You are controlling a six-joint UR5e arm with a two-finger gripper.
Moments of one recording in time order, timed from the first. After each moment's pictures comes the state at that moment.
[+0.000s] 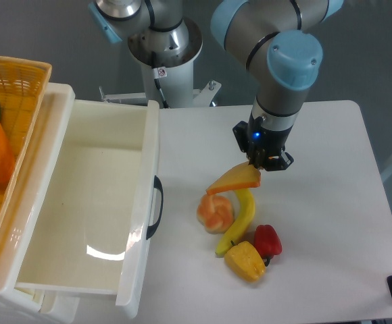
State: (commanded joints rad) arm 2.63 -1.83 -1.51 -1.34 1.49 1.37
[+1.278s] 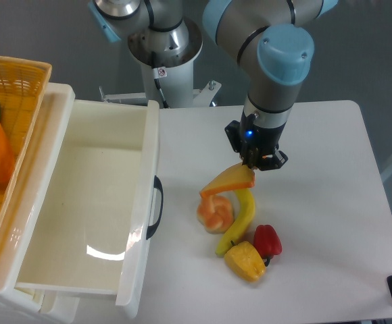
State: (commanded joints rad) arm 2.58 -1.81 -1.46 -1.38 1.47 1.23
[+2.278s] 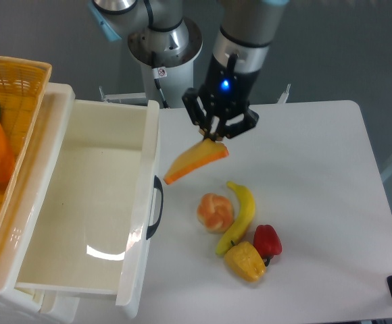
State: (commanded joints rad) arm 2.58 -1.59 -1.46 -1.52 1.13 0.83
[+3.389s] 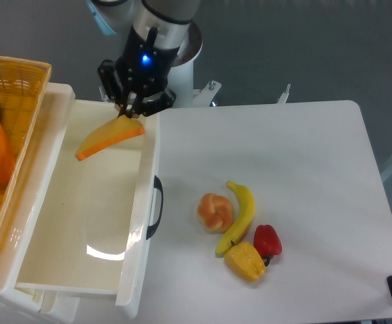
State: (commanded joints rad) arm 2.38 -1.59 -1.53 -1.53 1.10 0.63
